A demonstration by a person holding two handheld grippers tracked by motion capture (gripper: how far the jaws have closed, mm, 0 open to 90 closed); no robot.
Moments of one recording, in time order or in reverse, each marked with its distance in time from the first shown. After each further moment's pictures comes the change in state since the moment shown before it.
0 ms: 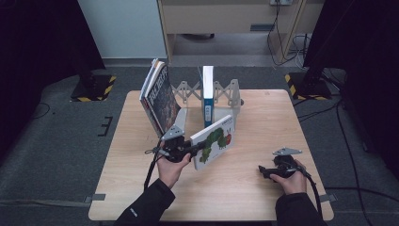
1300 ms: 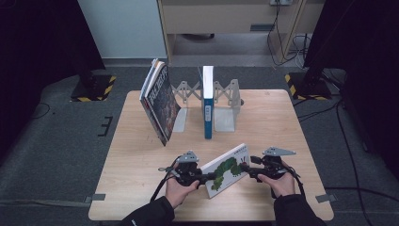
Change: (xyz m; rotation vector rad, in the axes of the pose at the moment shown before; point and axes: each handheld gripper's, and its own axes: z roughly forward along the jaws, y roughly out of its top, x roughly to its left) left arm -0.015 -0.076 0.025 0.224 -0.209 0.009; right arm 0.046 0.019 -0.007 -0.197 0.326 0.053
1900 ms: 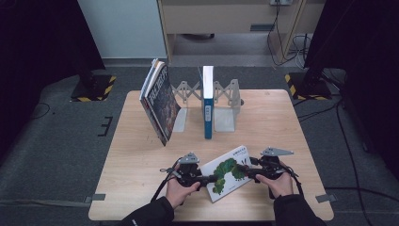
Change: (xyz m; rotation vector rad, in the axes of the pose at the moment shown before) left arm 0.008 -0.010 0.011 0.015 -0.016 -0.013; right arm 0.004 0.000 0.004 0.006 0.043 0.010
